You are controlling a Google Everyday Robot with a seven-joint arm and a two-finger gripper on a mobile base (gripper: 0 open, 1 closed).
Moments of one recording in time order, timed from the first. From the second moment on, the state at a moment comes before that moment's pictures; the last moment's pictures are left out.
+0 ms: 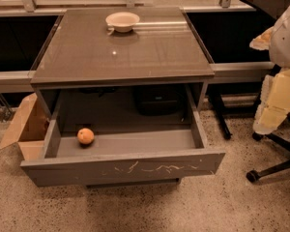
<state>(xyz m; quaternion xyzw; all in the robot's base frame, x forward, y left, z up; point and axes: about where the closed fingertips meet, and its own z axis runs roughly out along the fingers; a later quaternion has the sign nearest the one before) 0.438 -0.217 0.976 -0.60 0.78 -0.03 0.16</state>
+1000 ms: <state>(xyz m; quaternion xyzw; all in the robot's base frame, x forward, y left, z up) 0.451 -0.197 0.942 -0.62 0.77 0.01 0.18</state>
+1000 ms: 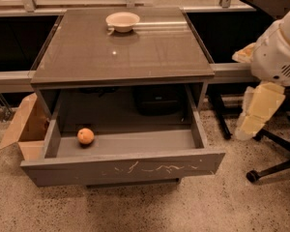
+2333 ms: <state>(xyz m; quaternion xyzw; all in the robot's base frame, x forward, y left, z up) 0.484 -0.137 0.879 -0.62 0.74 0.10 0.24</state>
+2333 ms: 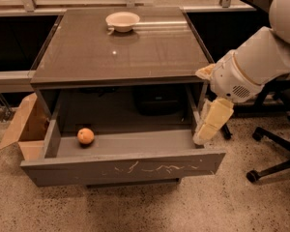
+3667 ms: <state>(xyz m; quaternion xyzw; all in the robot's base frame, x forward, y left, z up) 0.557 0.013 0.763 -0.67 0.65 0.26 0.24</state>
